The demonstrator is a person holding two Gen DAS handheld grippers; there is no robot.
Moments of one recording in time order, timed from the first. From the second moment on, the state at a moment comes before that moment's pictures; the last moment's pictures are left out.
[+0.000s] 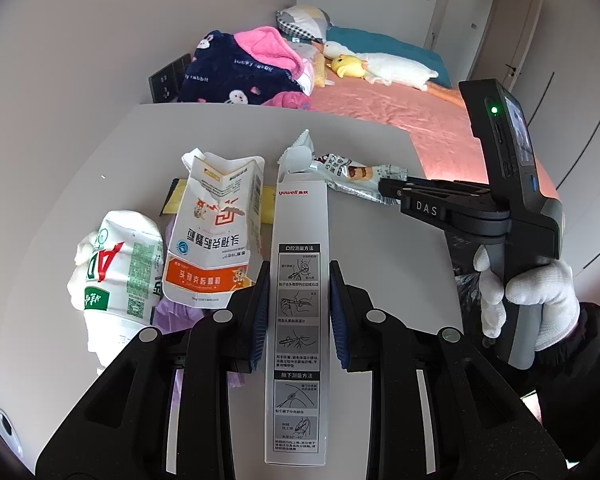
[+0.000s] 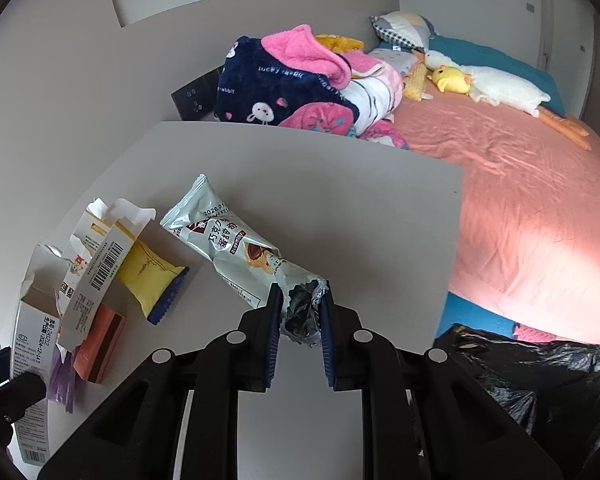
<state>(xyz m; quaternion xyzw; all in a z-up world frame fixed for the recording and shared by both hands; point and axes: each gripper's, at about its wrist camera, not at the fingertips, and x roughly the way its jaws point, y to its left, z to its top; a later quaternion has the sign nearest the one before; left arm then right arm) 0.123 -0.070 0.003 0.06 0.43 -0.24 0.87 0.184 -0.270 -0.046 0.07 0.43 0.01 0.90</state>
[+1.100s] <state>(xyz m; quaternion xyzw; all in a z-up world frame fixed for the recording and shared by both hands) 0.037 -0.176 0.023 0.07 0.40 -0.34 0.85 0.039 -0.366 -0.001 0.12 0.40 -0.06 0.91</state>
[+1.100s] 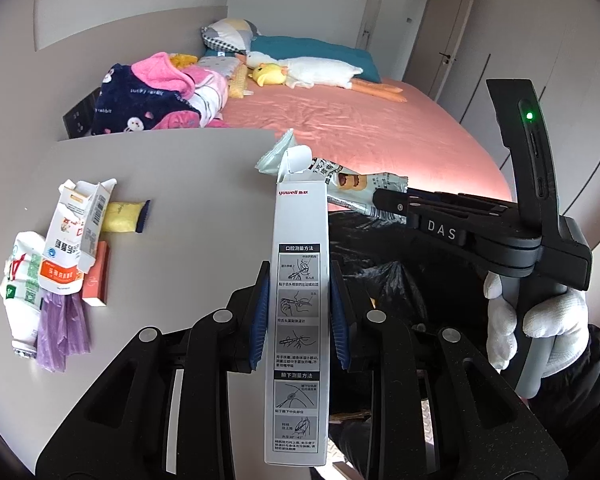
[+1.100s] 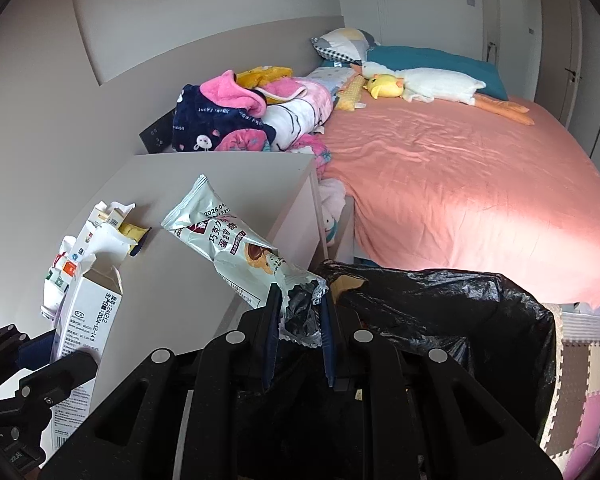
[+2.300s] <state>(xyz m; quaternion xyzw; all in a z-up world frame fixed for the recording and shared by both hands) 0.013 -0.235 -0.009 0.11 0.42 -0.36 0.83 -0.035 -0.452 0.001 0.20 0.36 -0.16 0.90</state>
